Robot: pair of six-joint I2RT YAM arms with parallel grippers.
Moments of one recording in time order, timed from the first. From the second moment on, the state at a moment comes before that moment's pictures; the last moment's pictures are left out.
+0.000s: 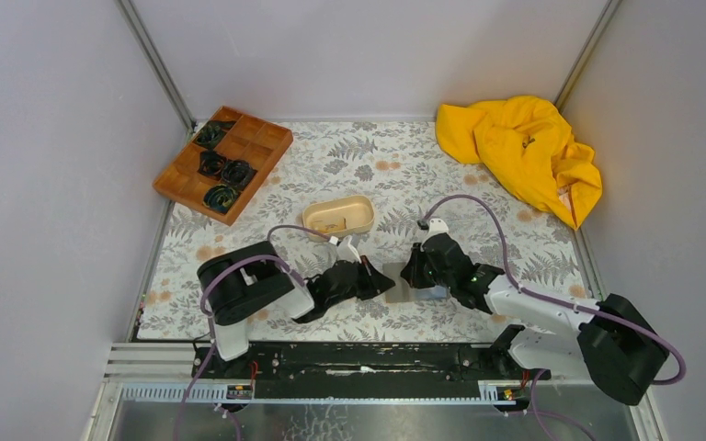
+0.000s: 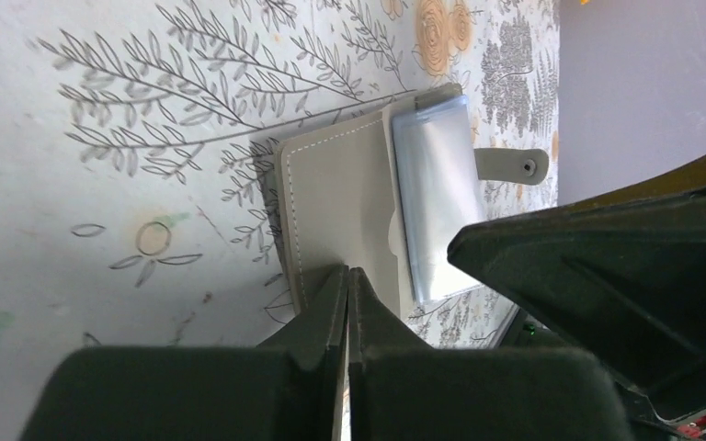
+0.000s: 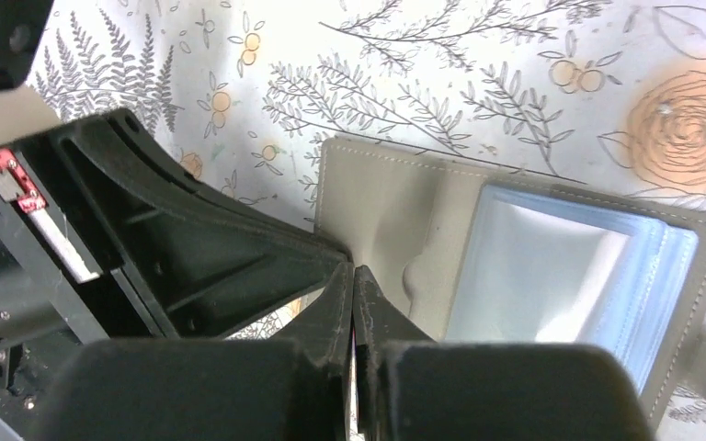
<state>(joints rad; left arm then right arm) -1.00 1.83 0.44 0.95 -0.08 -1.15 0.77 1.15 0.44 -0.01 0.04 0.63</state>
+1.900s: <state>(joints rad) -1.10 1.87 0.42 1.03 -0.18 -1.23 0.67 0.98 0.34 -0.15 0.00 0.63</state>
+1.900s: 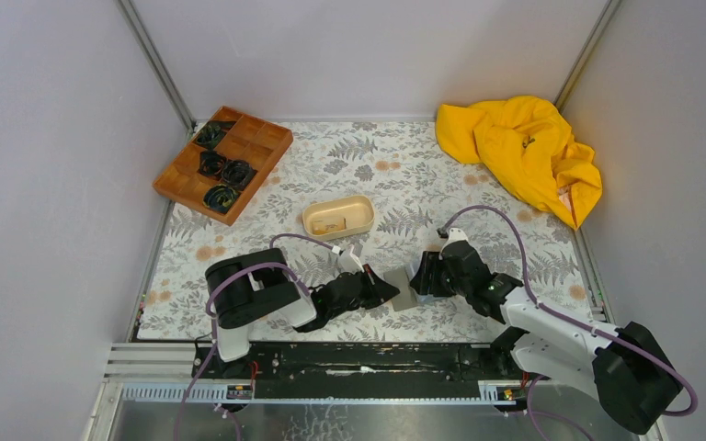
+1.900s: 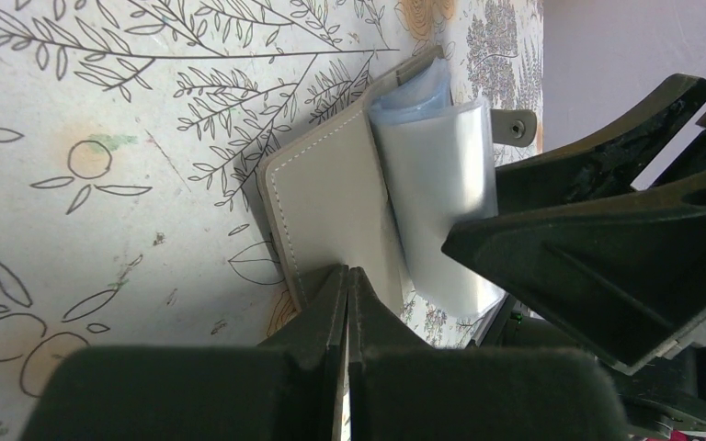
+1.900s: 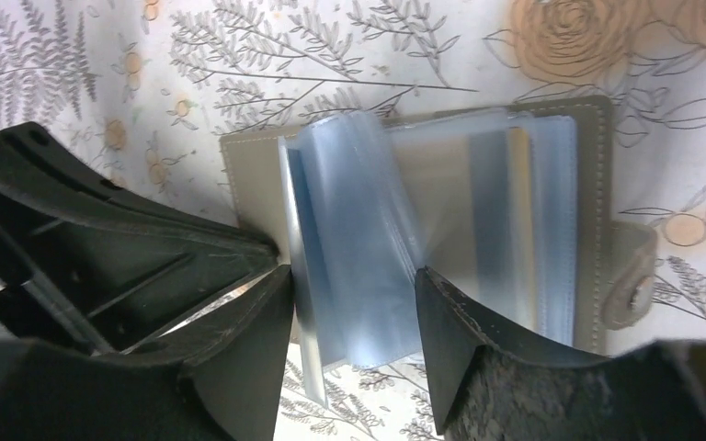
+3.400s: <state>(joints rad) -1.14 1.51 0.60 0.41 -0.40 -1.02 0.75 1.17 0.29 0.17 -0.12 0.72</state>
